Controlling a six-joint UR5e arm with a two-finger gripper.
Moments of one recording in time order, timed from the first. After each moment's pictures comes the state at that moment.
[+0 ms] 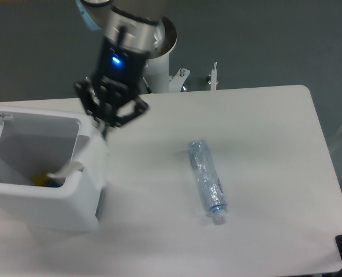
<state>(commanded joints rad) 2.25 -1.57 -1.52 -1.06 1.05 0.53</state>
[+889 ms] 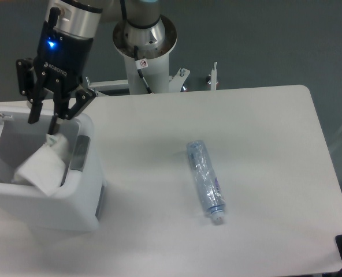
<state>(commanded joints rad) 2.18 -1.60 -1.55 -1.05 1.07 0.53</state>
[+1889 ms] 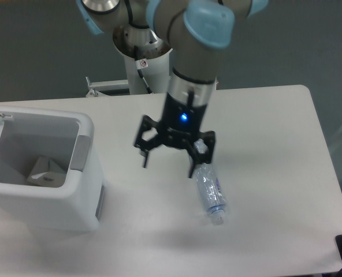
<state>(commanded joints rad) 2.48 -1.86 -1.54 -1.03 1.25 0.54</state>
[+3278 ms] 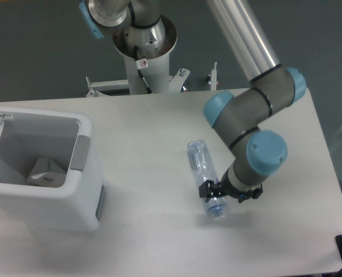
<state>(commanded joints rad) 2.50 -2.26 -1.32 -1.30 1.54 0.52</state>
